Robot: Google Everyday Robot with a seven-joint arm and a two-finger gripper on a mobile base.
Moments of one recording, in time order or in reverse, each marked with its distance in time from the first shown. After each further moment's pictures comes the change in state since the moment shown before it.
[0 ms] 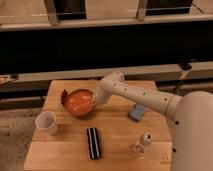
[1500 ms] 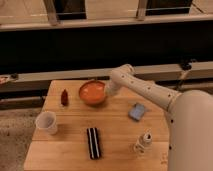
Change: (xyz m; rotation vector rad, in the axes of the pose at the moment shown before) arm 0.087 0.066 -0.027 -0.084 0.106 0.123
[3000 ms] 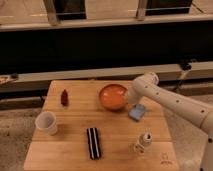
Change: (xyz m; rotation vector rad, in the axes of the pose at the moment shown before) arm -0.010 0.122 -0.049 -0.053 0.095 0.097
